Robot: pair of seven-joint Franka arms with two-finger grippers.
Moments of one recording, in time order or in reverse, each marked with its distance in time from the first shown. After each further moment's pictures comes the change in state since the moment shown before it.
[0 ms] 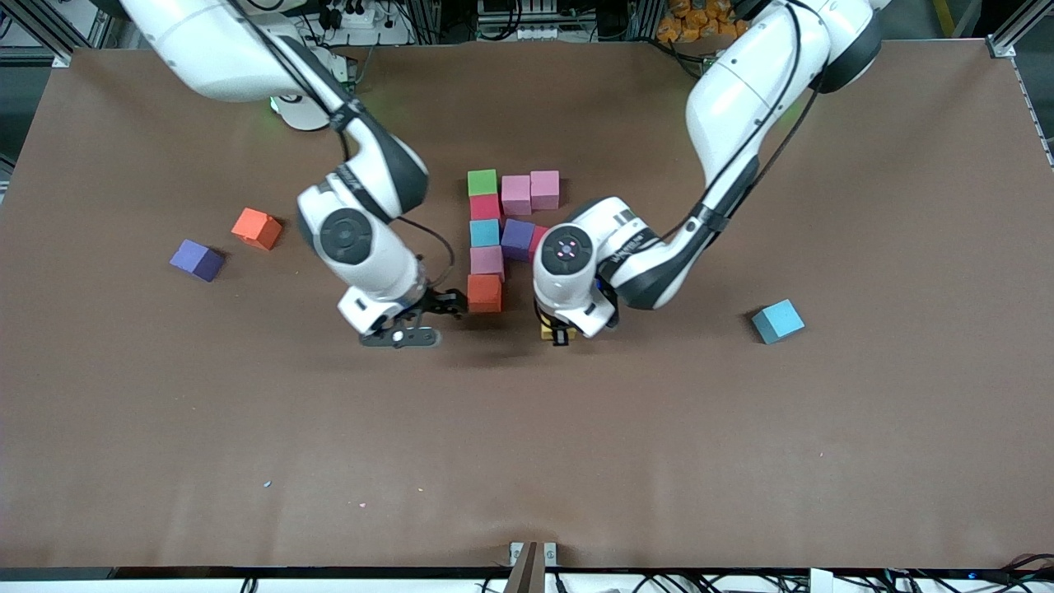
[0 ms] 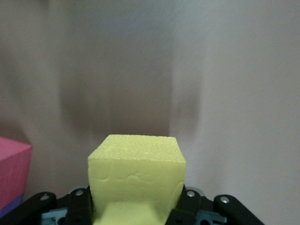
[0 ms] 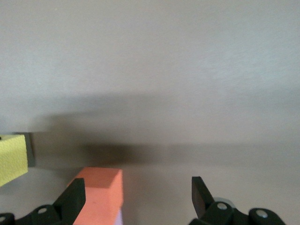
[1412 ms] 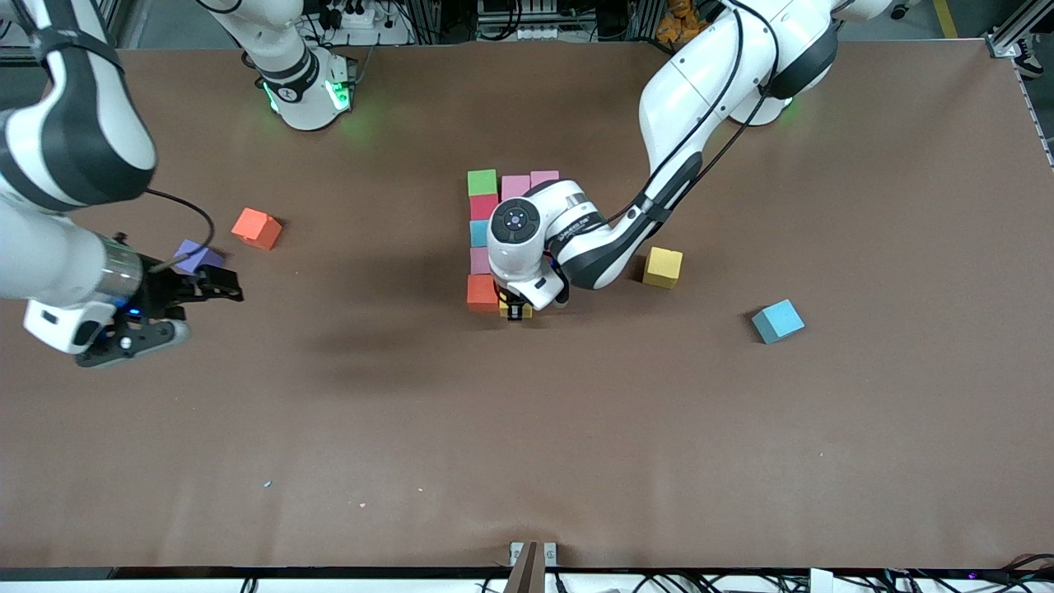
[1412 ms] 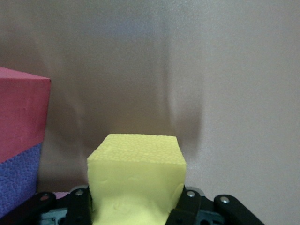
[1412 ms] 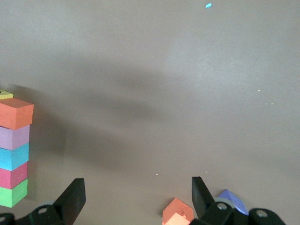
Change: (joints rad) left arm -0.125 0.073 0.023 0.056 -0.003 0.070 -0.049; right arm -0.550 -0.183 0.158 0.210 0.050 -0.528 -0.700
